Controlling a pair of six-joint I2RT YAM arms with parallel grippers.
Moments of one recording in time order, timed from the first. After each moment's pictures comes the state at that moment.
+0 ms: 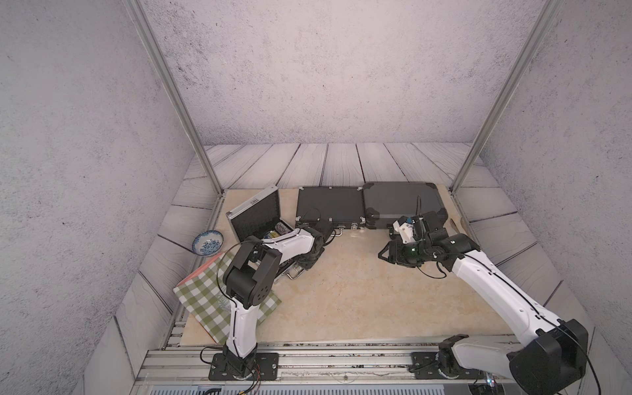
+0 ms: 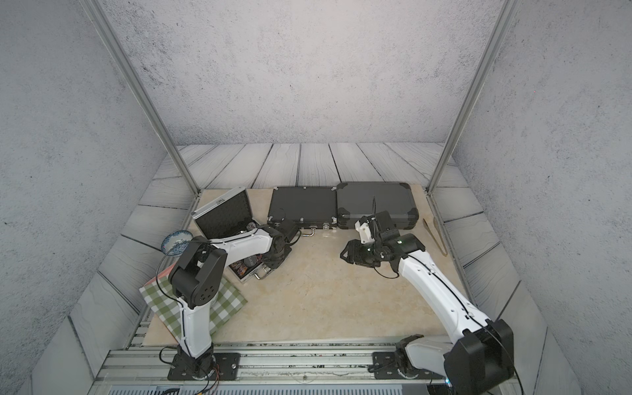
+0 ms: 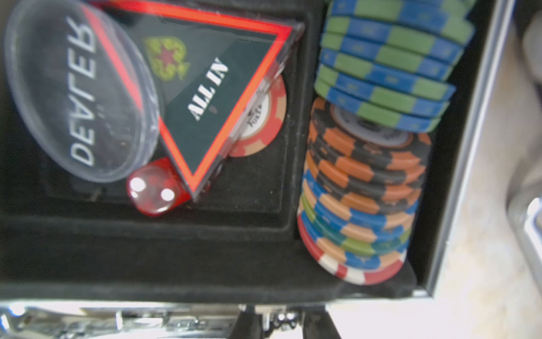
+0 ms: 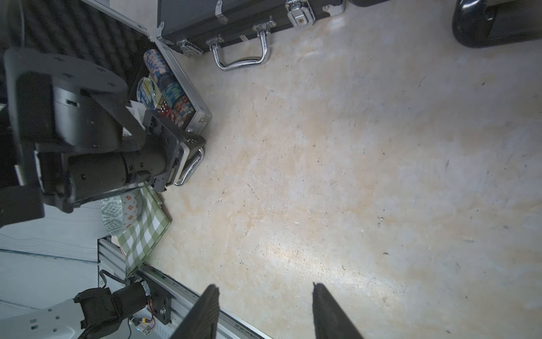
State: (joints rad) left arm -0.64 1.99 1.34 -0.75 -0.24 -1.51; right arm 0.38 1.23 1.08 -0.84 -0.39 0.47
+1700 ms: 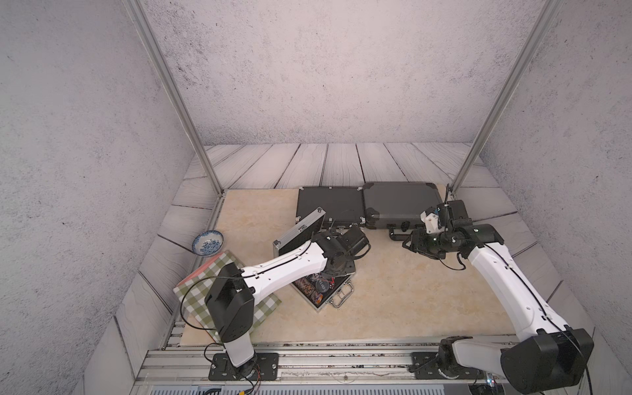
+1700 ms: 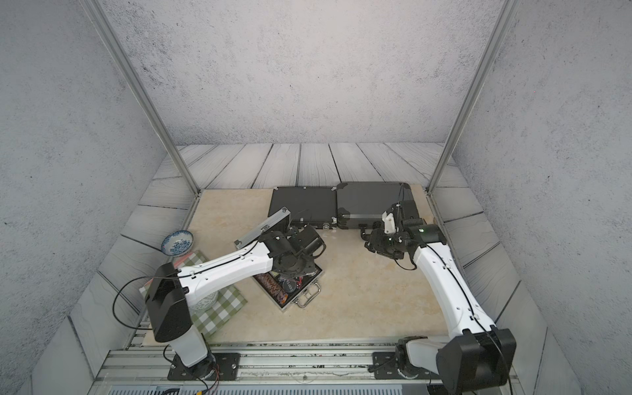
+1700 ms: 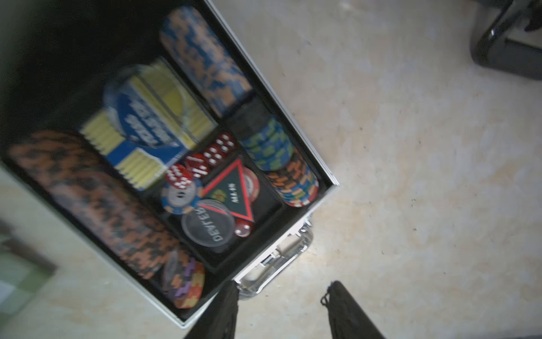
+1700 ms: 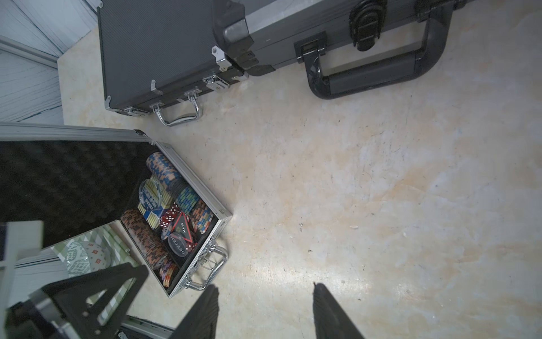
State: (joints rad) left arm -0.94 1.69 1.44 -1.00 -0.22 -1.02; right arm 0.15 1.25 1.21 -1.00 -0.32 0.39
